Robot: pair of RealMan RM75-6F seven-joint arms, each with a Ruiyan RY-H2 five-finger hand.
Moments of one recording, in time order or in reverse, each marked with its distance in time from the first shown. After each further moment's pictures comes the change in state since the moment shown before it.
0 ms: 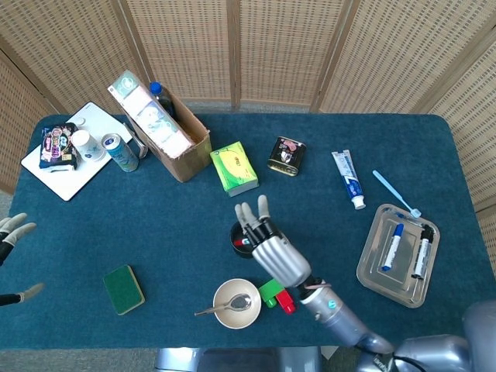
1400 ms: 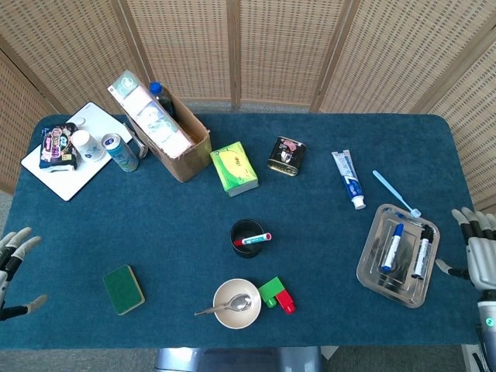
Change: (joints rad) left arm 0.059 -0.119 0.026 0.048 0.006 0.041 0.185; right arm -0.555 0.325 0.021 0.428 0.307 0.006 1.597
